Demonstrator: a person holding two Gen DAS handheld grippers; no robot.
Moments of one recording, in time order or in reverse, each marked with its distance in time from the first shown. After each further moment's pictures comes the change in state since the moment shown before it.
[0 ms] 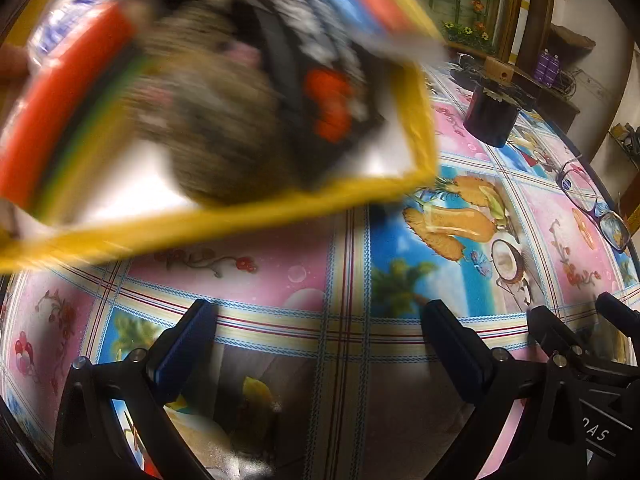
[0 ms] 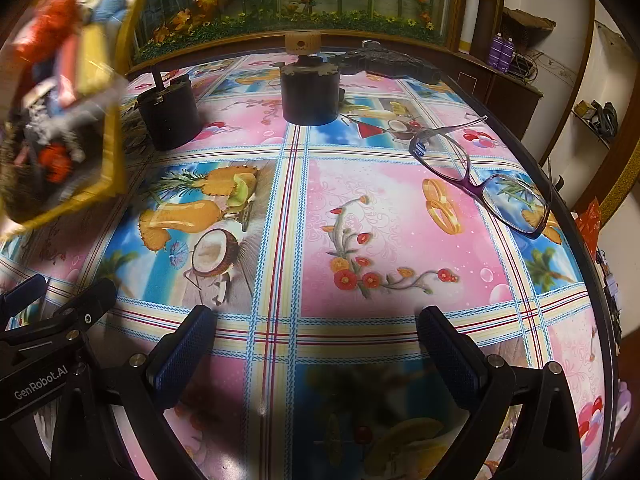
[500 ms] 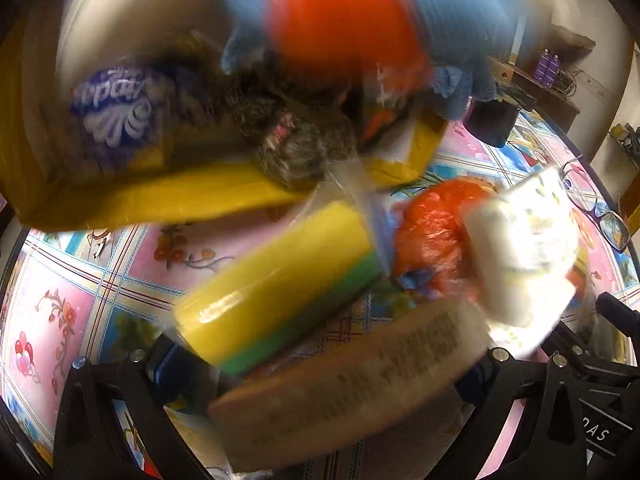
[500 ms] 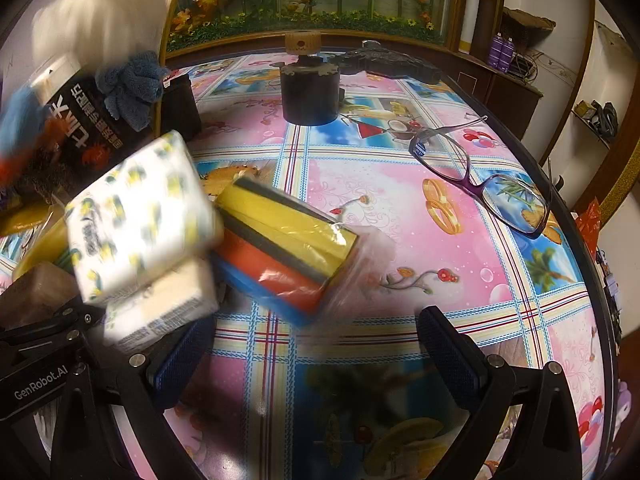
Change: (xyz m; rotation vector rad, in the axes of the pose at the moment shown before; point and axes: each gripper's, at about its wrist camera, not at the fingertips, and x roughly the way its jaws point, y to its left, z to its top) left arm -0.002 -0.003 0.002 0.000 0.001 0.000; right arm 0.000 0.000 0.000 0.000 0.001 0.000
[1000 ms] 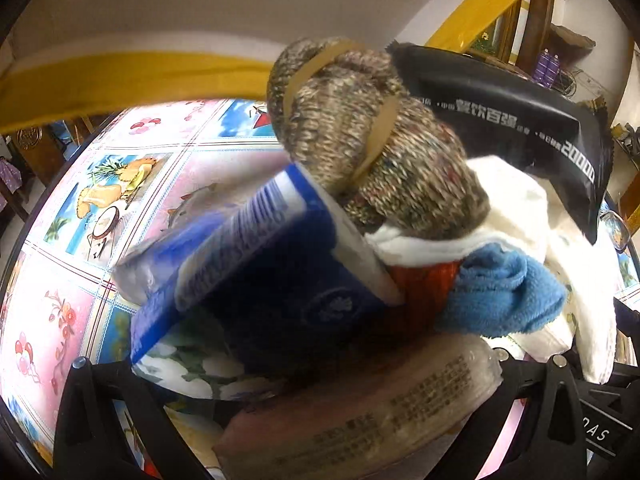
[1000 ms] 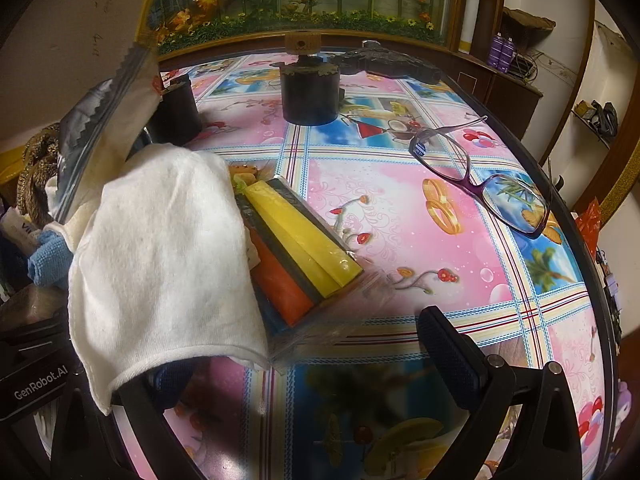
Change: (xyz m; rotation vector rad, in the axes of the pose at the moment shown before) left arm -0.001 -0.002 0.000 0.000 -0.001 0.000; right arm -0.001 0.001 0.000 0.000 0.000 0.000
